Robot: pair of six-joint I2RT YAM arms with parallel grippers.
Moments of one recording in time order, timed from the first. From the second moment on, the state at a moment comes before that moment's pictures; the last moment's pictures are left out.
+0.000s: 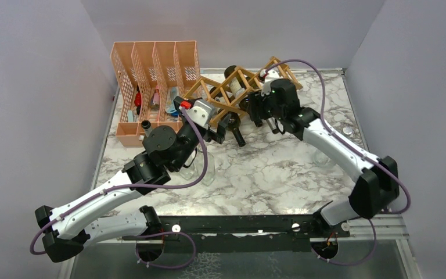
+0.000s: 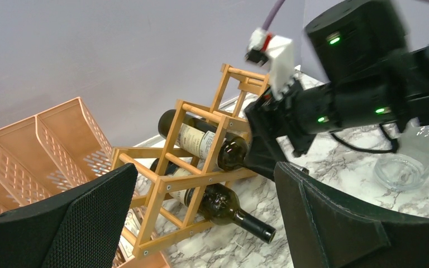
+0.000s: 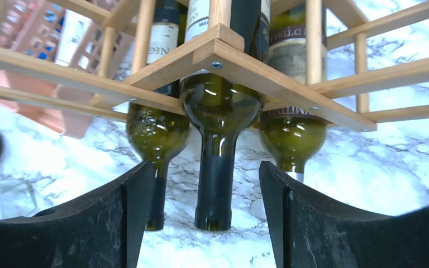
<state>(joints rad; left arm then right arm) -1.02 0.92 1.02 0.04 -0.43 0.20 0.56 1.53 1.26 -0.25 0.08 0.09</state>
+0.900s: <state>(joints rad) -1.02 0.81 1.04 0.06 -0.43 0.19 0.77 1.15 1.09 -0.25 -0.31 0.08</state>
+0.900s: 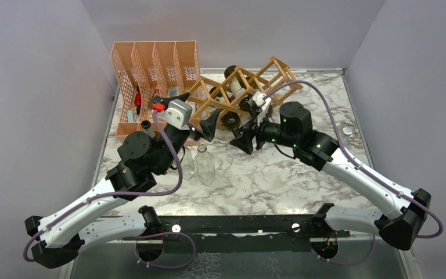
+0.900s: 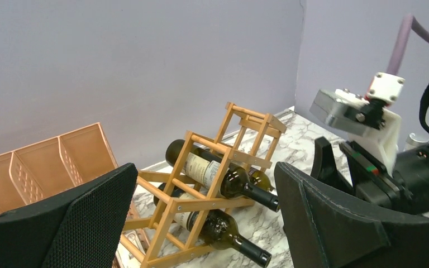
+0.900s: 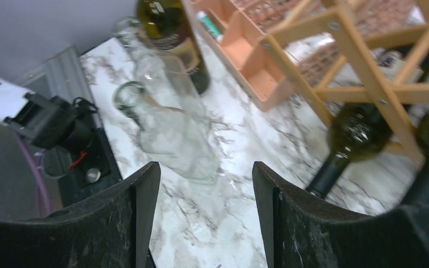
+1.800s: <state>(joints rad) -1.02 0.76 1.08 0.09 -0.40 0.19 0.97 1.47 1.07 0.14 -0.47 0.01</state>
